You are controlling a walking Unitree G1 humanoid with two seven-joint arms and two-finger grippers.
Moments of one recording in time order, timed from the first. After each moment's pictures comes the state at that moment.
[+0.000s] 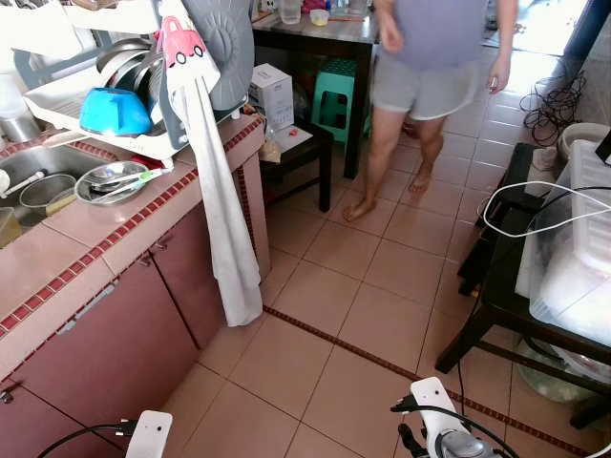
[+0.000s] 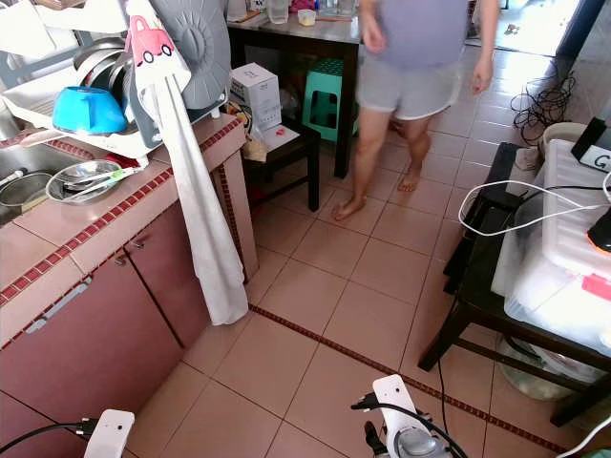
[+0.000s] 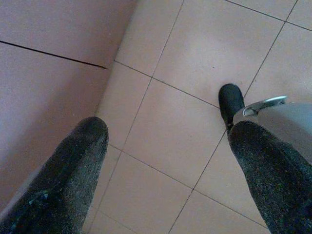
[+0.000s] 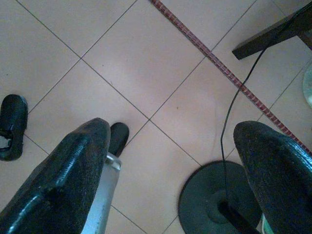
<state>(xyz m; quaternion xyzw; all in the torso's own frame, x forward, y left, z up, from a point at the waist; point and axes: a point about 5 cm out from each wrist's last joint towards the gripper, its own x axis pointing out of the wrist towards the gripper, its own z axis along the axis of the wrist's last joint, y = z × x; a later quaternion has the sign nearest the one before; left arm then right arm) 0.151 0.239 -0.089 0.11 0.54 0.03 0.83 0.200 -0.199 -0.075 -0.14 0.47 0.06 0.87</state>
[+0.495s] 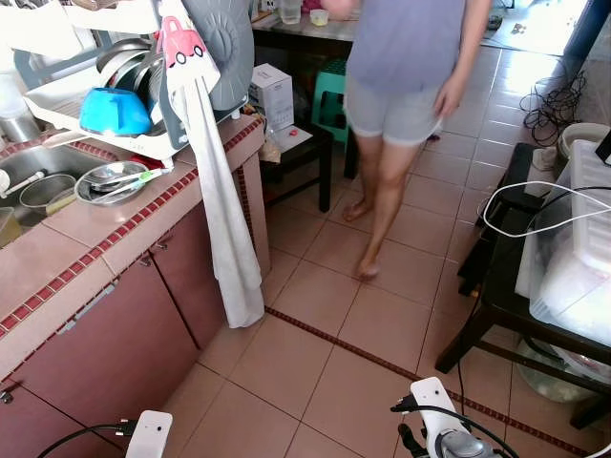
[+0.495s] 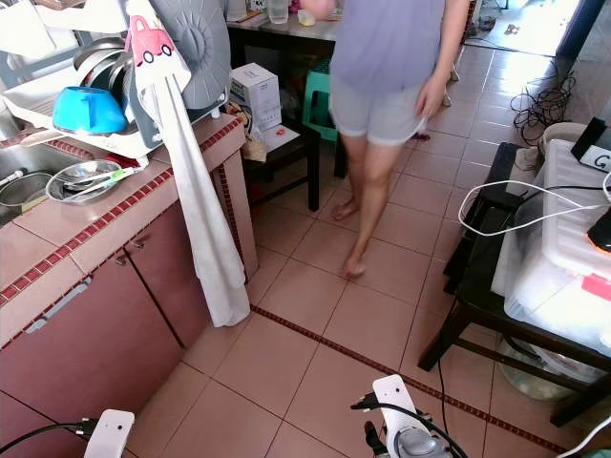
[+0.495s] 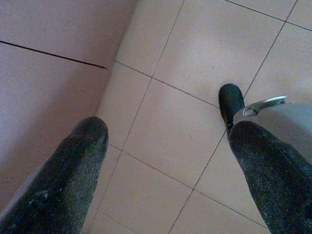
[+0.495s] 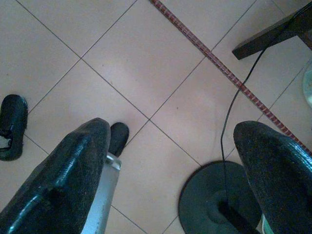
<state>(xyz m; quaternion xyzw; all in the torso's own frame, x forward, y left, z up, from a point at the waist) 0.151 0.240 -0.089 0.11 0.54 0.03 0.83 0.200 -0.199 -0.075 -0.14 0.47 0.06 0.87</state>
